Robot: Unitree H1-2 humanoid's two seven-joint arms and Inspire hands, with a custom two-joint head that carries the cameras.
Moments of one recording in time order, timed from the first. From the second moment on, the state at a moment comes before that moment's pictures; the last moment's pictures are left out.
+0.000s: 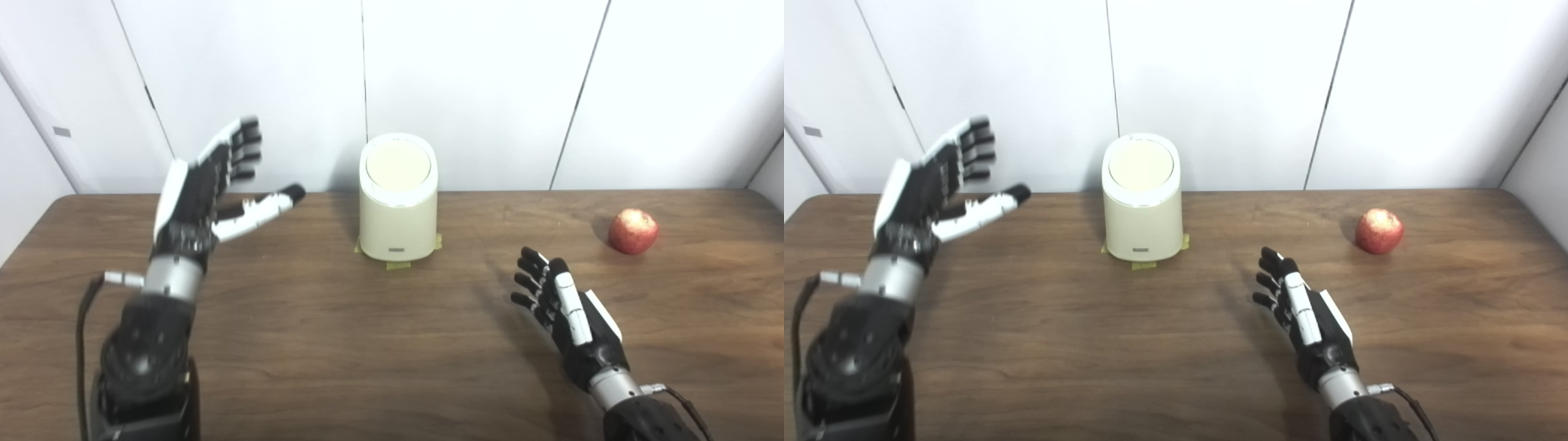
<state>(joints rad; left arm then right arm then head) -0.40 0.09 0.19 -0.47 0.39 0.48 -0.34 0.00 -0.08 -0.03 -0.30 0.09 0.39 0.10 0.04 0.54</state>
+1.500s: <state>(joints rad) -0.92 0.14 -0.25 0.36 0.72 0.45 -0.27 -0.01 -0.05 0.01 -0.30 0.05 0.39 0.08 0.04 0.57</state>
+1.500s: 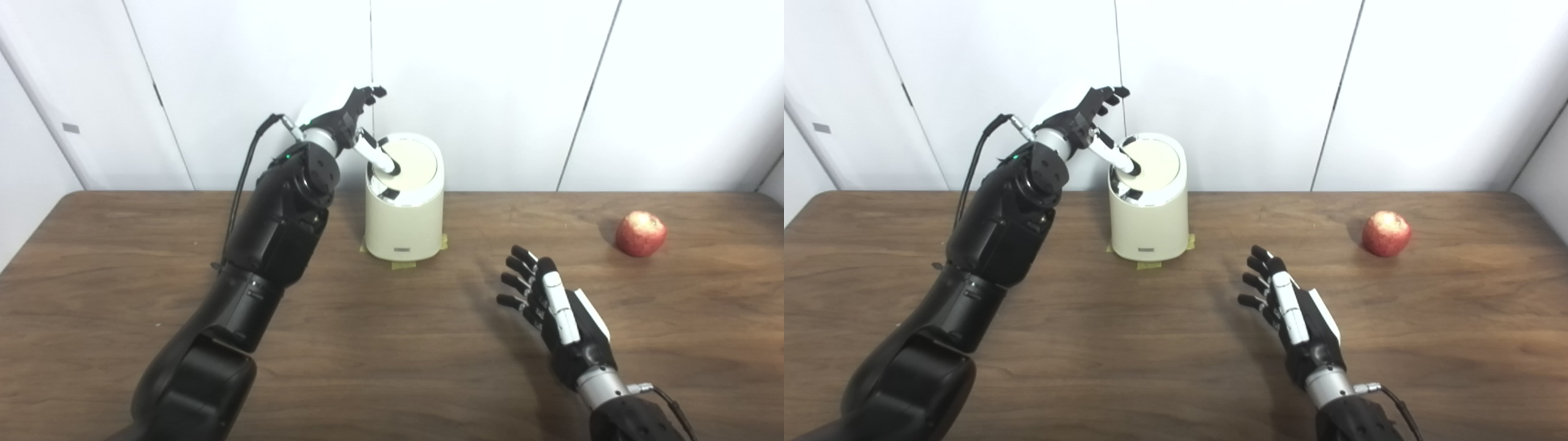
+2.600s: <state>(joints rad) -0.97 0.25 -0.56 0.47 0.88 0.26 -0.14 -0.03 -0.01 0.03 -0.34 0.03 0.42 0.04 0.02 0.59</state>
